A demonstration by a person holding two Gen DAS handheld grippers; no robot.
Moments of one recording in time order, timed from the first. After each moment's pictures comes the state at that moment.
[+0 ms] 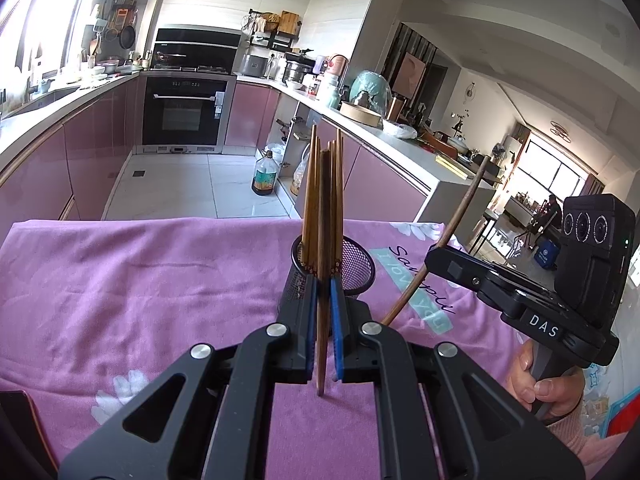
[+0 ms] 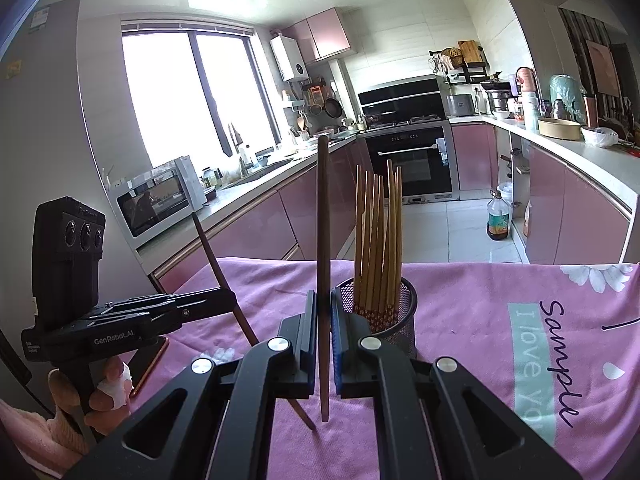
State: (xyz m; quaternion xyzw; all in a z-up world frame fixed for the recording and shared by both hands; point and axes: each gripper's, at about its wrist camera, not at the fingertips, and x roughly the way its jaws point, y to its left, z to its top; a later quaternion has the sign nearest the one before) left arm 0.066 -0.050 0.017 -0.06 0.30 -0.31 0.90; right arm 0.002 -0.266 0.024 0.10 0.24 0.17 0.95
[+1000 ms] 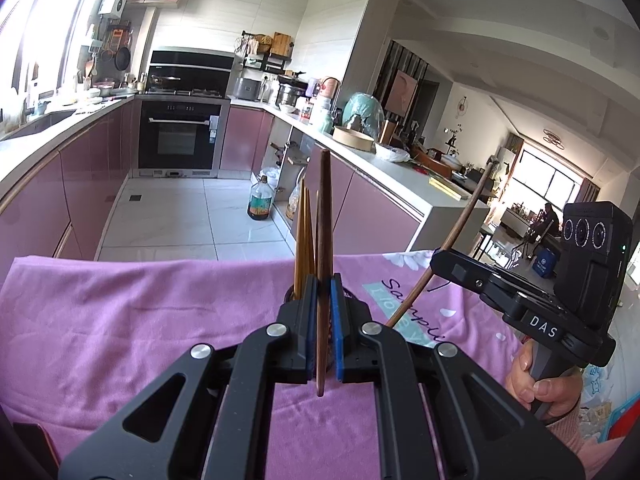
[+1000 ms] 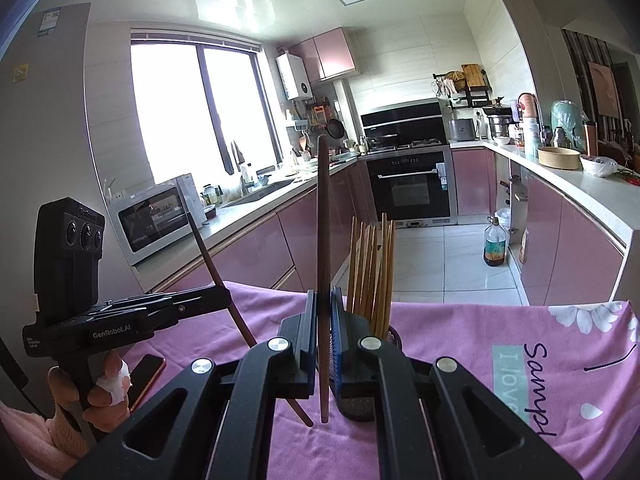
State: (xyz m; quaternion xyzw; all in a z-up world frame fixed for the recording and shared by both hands) left arm 0.070 -0.052 0.048 -0.06 0.26 -0.32 0.91; right arm 0.010 -0.274 0.057 0.08 0.20 0.17 0.96
